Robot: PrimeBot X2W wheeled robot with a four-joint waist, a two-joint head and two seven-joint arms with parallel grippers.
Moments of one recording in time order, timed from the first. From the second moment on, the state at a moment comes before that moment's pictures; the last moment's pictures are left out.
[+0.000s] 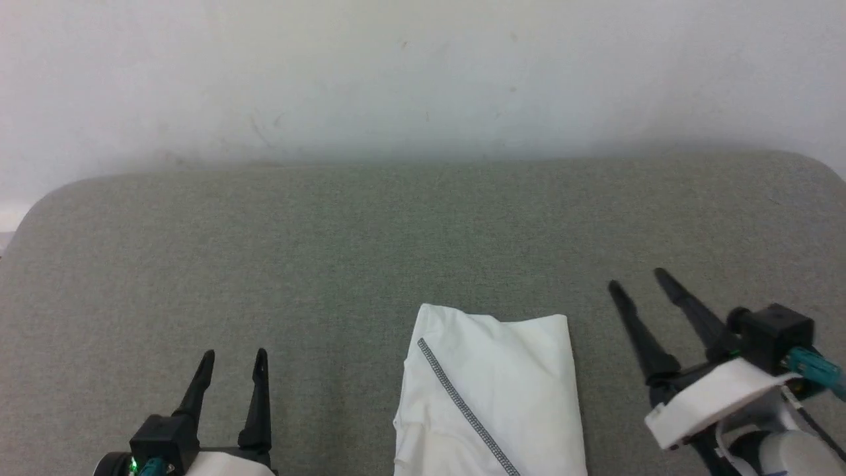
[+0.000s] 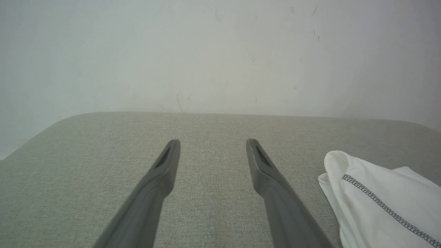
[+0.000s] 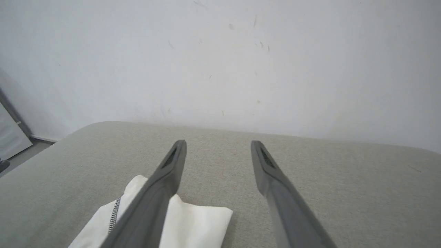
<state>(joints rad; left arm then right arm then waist) 0.11 0.12 0.00 0.09 -0.17 -0.04 -0.26 -0.04 -0.22 0.19 -0.04 0.38 0.13 0.02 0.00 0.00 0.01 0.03</state>
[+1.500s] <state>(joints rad) 0.03 0.08 0.03 0.10 -0.16 -0.06 -0.26 -0.14 -0.11 0.05 0.44 1.05 0.13 0.81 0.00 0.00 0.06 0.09</state>
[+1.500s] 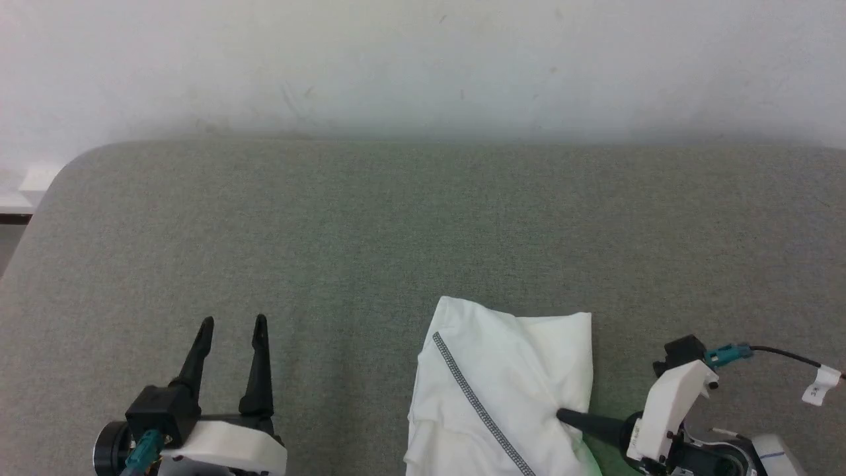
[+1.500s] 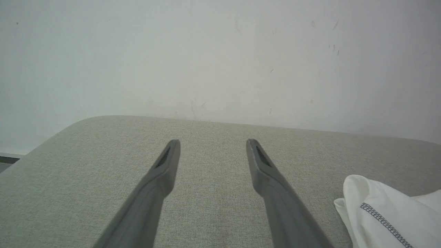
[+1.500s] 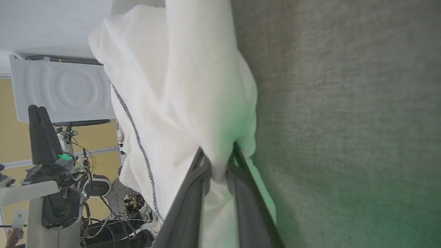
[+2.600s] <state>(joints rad) -0.17 0.12 -0.02 0.06 -0.09 -0.10 -0.26 -0.48 -0.60 0.21 0.57 0.42 0.13 0.41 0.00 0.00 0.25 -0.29</state>
